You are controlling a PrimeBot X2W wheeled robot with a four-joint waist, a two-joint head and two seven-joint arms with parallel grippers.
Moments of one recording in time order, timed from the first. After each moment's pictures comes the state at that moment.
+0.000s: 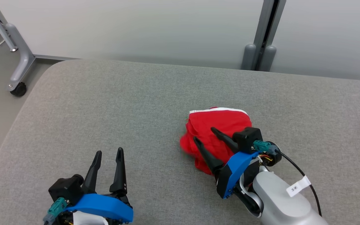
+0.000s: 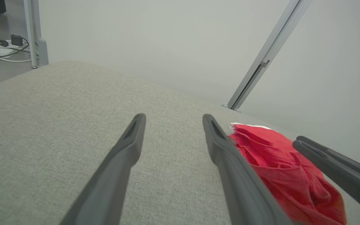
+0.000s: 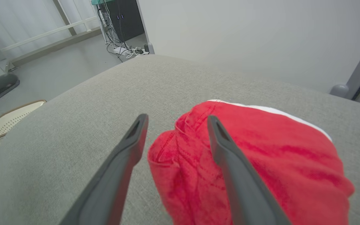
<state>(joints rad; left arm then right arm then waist) -0.10 0.27 -0.47 0.16 -0.74 0.17 -0.25 -0.58 -0.07 0.63 0.75 0.47 0.13 -0.17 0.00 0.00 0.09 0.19</state>
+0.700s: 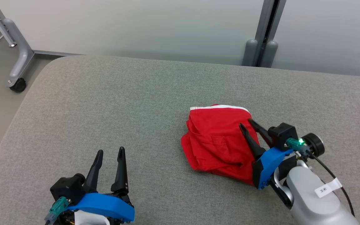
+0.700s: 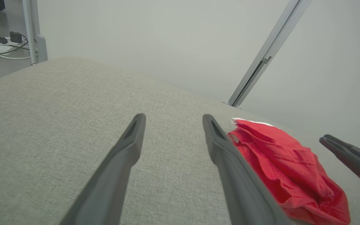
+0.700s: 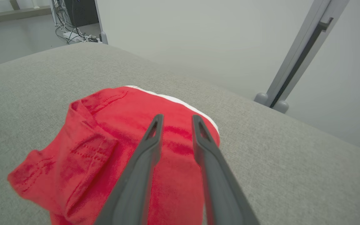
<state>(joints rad) -0.10 0.27 -0.48 0.16 -0.73 0.17 -0.25 -0.56 -0.17 0.42 0.76 0.21 0.13 -0.23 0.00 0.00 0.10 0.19</state>
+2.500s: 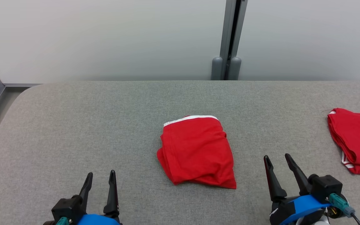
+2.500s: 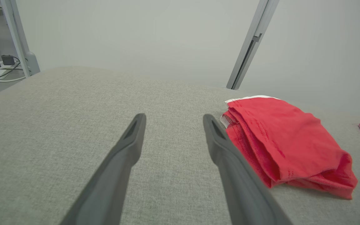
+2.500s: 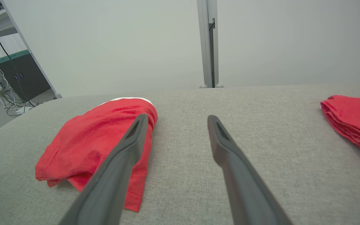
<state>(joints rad) -0.01 0.21 -0.35 0.29 -0.50 0.09 -0.26 -0.11 -0.05 0.07 0.39 0.21 0.13 -0.26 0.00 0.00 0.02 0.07</state>
